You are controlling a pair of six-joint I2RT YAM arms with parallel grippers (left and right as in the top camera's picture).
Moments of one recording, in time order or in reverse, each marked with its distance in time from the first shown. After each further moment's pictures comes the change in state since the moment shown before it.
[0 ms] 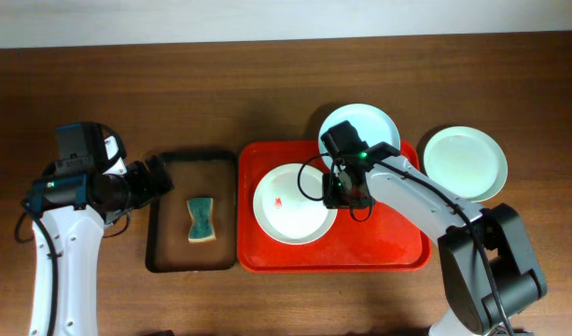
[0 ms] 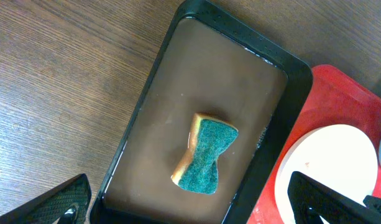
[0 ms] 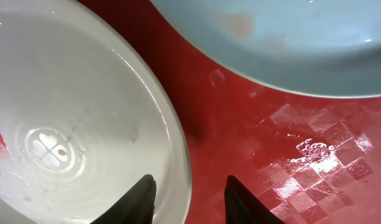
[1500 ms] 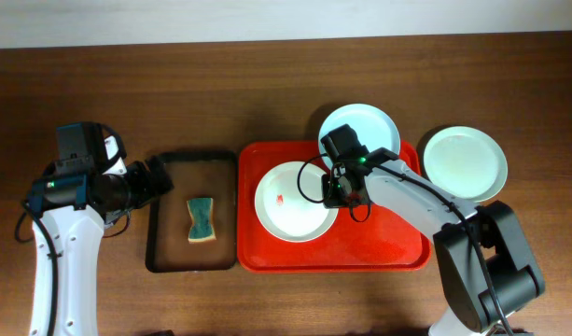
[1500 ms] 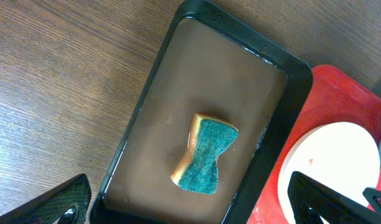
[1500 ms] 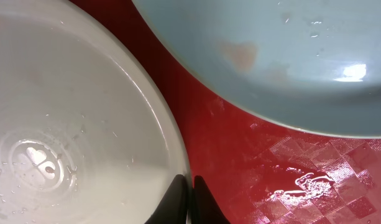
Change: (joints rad) left arm 0.000 0.000 0.000 0.000 0.000 0.000; right arm 0.000 0.012 -0.047 0.110 0.033 -0.043
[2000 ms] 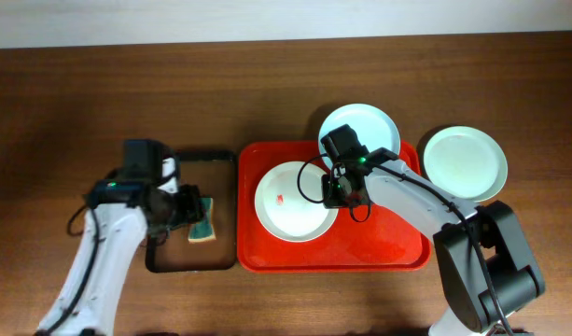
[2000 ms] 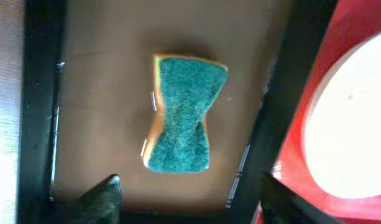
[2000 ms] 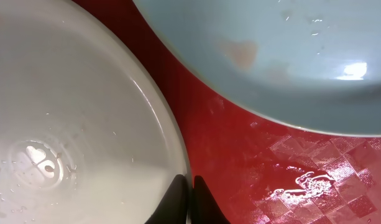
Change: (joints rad) left arm -0.222 0.058 -0.198 0.106 -0.011 0.030; right arm 0.000 0.000 -0.001 -0.002 0.000 0.000
